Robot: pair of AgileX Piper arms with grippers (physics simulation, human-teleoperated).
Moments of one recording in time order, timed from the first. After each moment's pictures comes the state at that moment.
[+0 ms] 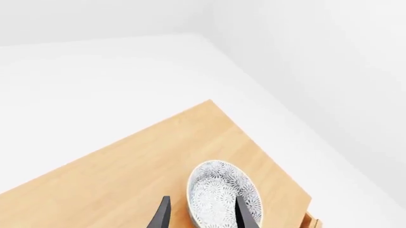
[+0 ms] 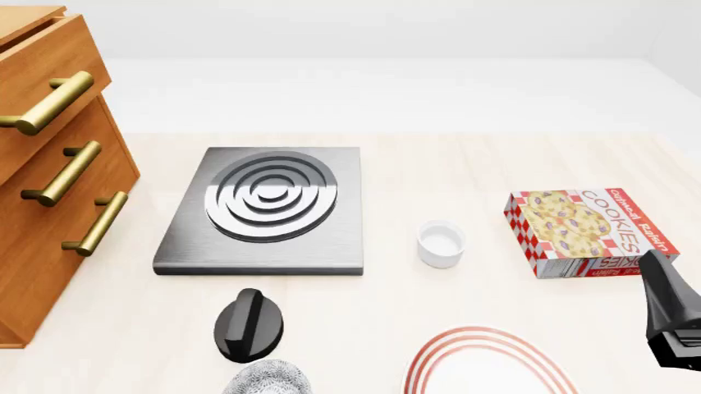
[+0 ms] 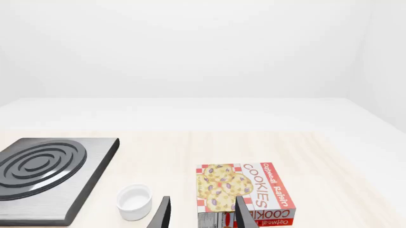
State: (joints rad) left arm 0.63 1.32 -1.29 0.28 -0.43; right arm 0.00 0.01 0.00 0.00 0.00
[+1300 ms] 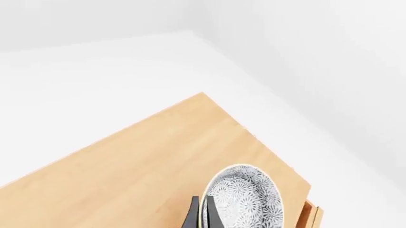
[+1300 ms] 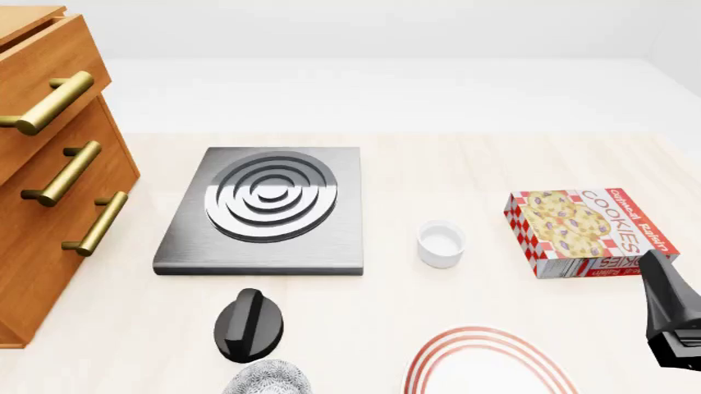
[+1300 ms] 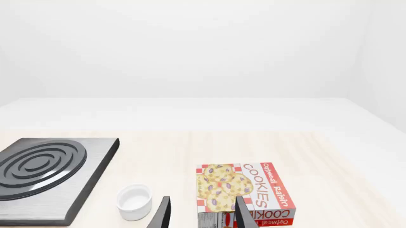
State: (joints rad) left arm 0.60 1.31 -1.23 0.22 -0.39; right arm 0.00 0.01 0.00 0.00 0.00
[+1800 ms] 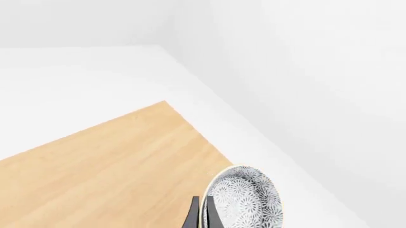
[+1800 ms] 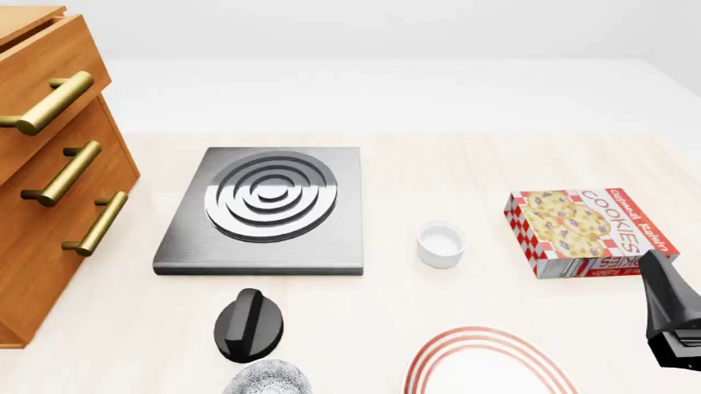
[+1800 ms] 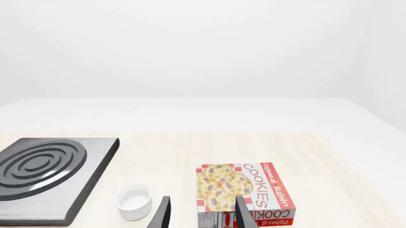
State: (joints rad) left arm 0.52 1.13 -1.24 0.30 -0.53; right arm 0.00 0.01 0.00 0.00 0.00
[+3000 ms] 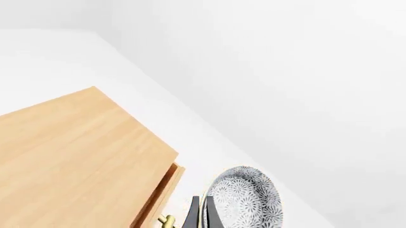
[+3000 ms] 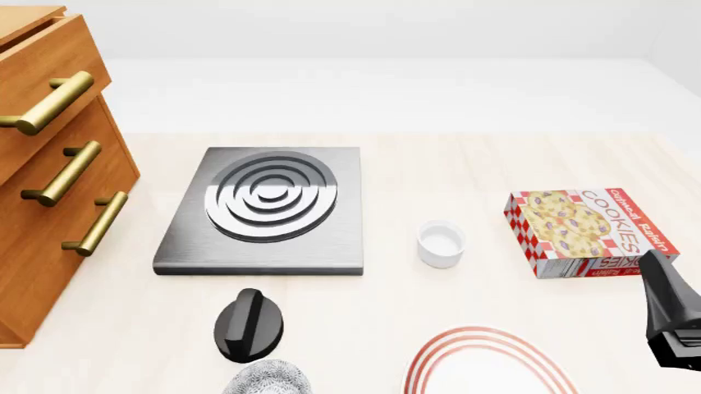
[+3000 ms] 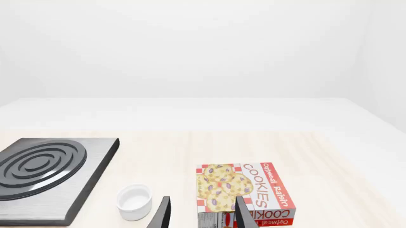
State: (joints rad) left arm 0.29 0.96 -1.33 0.47 -0.63; right arm 0.00 0.01 0.00 0.00 0.00
